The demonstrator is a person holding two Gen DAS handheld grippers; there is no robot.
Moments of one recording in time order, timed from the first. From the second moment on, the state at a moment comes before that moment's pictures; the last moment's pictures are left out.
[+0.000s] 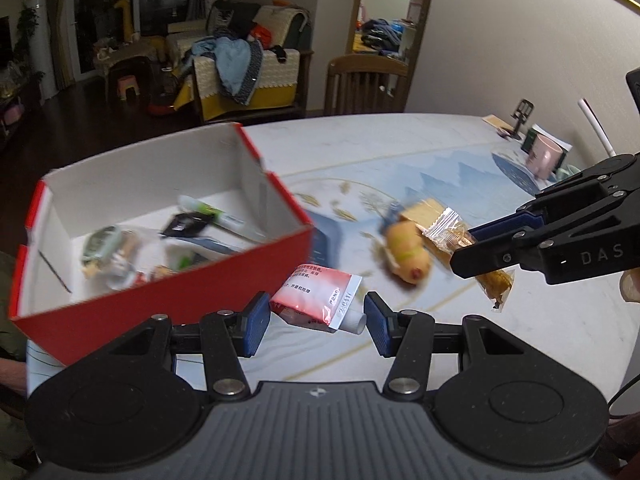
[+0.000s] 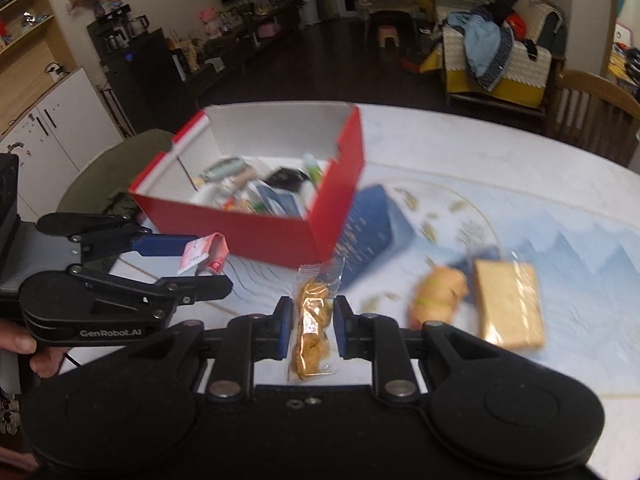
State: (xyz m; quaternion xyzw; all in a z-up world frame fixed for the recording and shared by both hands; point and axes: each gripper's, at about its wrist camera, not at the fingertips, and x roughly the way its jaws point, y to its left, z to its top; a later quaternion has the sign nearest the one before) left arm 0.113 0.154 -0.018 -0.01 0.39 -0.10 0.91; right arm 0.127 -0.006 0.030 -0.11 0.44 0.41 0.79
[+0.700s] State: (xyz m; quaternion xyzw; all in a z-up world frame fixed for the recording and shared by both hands) left arm 0.182 0.272 -0.016 0.01 0.39 -0.07 0.92; right arm 0.161 0.138 0.022 -0.14 0.43 0.40 0.80
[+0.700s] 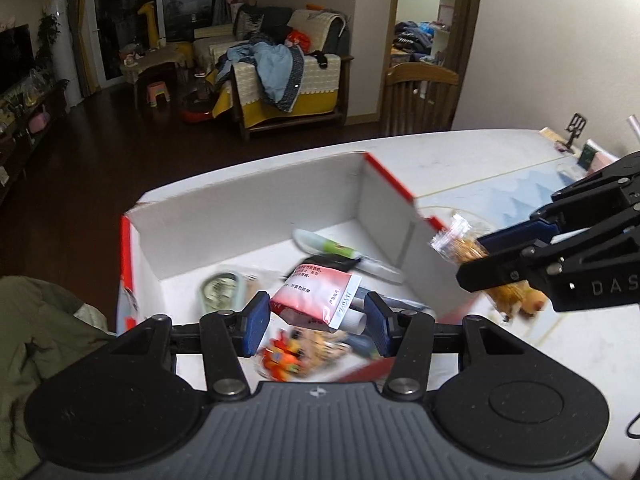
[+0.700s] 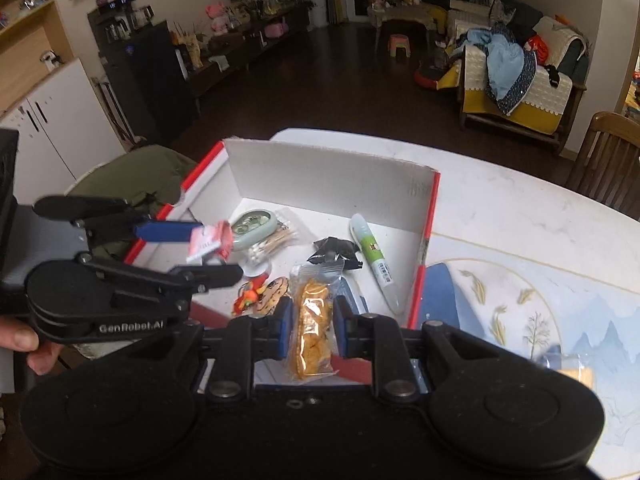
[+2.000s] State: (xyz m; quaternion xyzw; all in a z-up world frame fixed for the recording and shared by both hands) left arm 0.304 0.258 -0.090 0.16 0.51 -0.07 0.84; right arm 0.194 0.185 -0.049 -0.19 0.46 0.36 0.79
